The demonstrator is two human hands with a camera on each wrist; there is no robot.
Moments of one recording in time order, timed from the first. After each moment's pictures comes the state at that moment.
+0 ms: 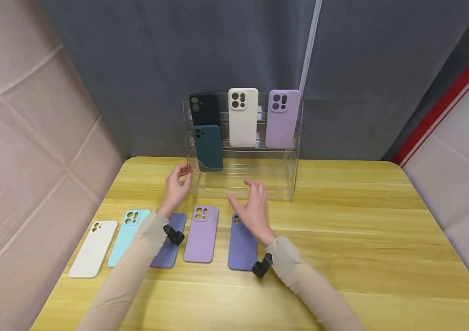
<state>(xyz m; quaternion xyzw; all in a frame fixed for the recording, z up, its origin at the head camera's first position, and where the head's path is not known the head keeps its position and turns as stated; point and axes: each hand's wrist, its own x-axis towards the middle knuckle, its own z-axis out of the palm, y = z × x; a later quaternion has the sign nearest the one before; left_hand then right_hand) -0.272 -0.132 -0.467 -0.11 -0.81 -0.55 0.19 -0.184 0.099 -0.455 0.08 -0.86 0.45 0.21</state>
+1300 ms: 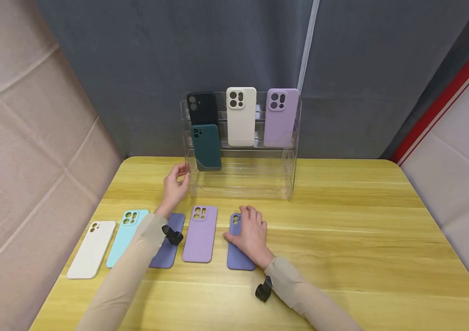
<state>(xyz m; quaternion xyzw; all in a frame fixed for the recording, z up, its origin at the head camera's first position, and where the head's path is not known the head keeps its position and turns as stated) -0.271 -0.132 -0.466 -0.10 -0.81 -0.55 0.19 -0.142 0.093 -0.496 0.05 -0.96 0.27 0.07</state>
